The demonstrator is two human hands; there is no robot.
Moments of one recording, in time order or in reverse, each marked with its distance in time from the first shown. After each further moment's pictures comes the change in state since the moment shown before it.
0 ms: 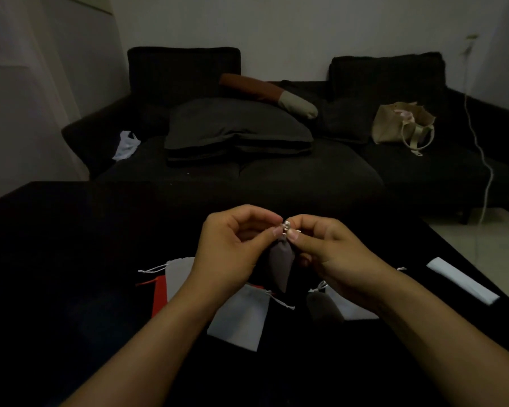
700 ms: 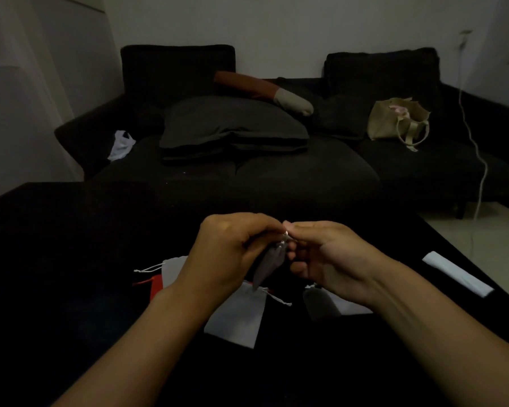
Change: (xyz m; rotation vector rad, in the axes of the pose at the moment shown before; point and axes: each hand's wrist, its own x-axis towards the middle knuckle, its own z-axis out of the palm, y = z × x) left_hand 0.003 -0.006 -0.011 0.620 -0.114 0.645; right_hand -0.002 -0.006 0.001 0.287 0.014 0.284
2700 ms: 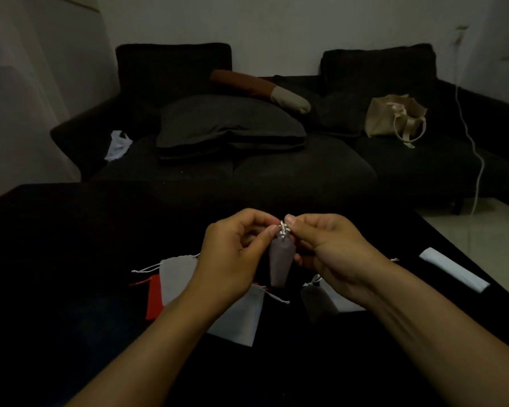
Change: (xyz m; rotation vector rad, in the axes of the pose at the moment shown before) left_hand -0.004 0.011 0.018 -0.402 0.004 -0.534; right_hand -0.004 -0.001 0.008 -0.164 0.214 -0.133
